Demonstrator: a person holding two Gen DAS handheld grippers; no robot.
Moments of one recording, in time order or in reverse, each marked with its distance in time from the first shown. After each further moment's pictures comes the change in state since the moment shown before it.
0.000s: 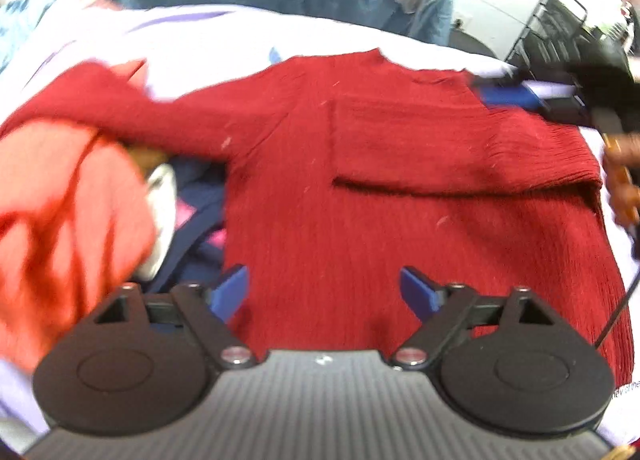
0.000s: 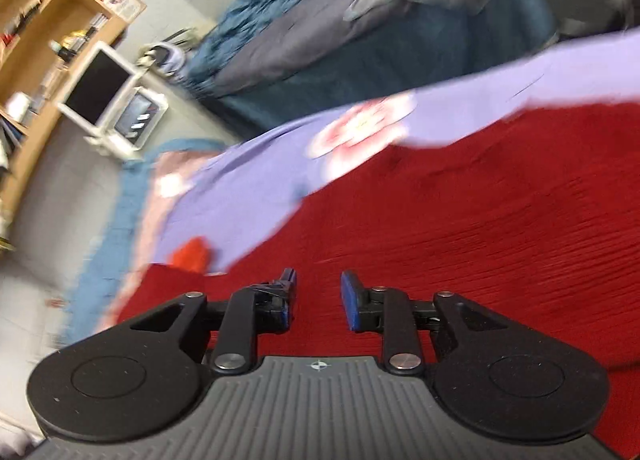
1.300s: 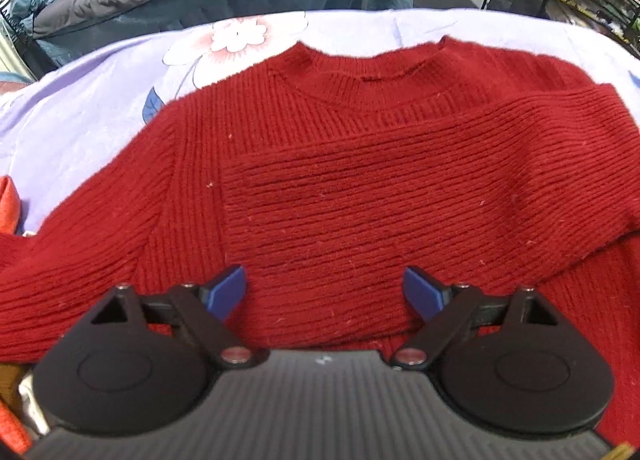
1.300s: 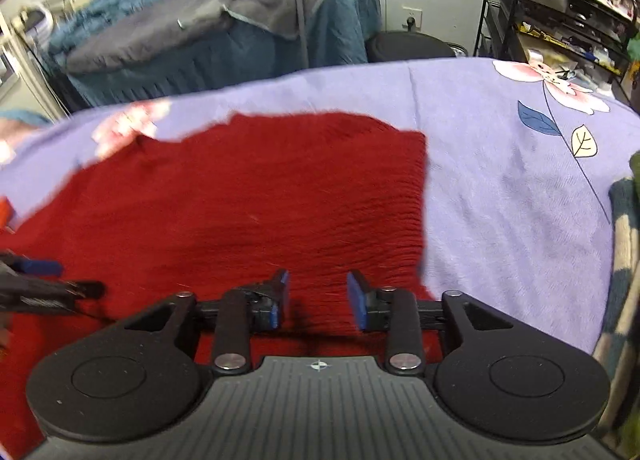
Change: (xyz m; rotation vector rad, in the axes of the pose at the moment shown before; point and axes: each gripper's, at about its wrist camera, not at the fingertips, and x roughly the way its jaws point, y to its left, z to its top) left arm 0.138 -0.080 0.095 0.215 0.073 0.037; right arm -0.080 -0.084 -0.029 -0.069 -0.034 -0.392
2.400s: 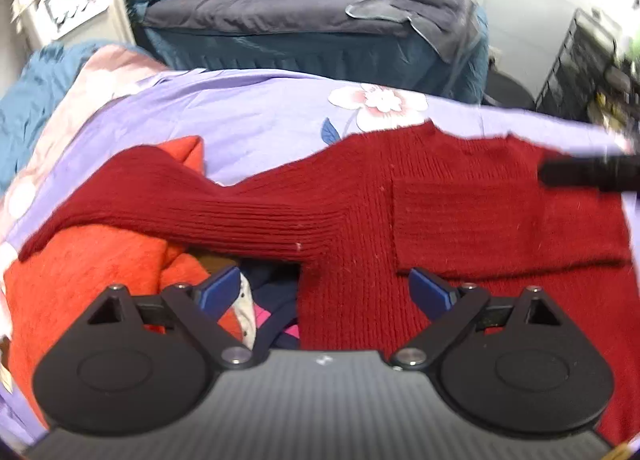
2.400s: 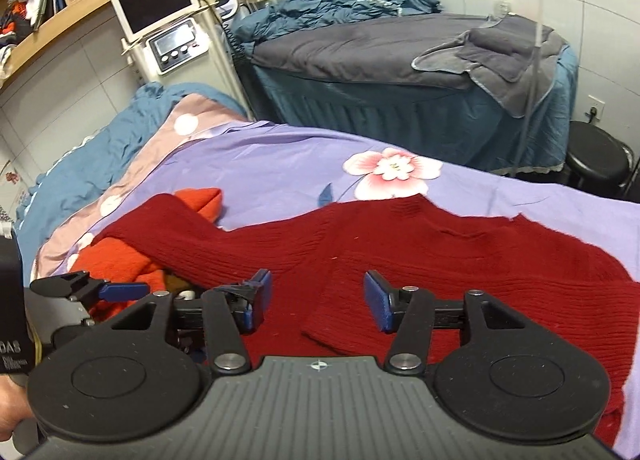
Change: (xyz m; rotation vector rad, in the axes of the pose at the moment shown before) left arm -0.160 0.108 -0.078 -0.271 -0.171 0.088; right arm -0.043 0.193 0.024 -0.314 -0.027 0.367
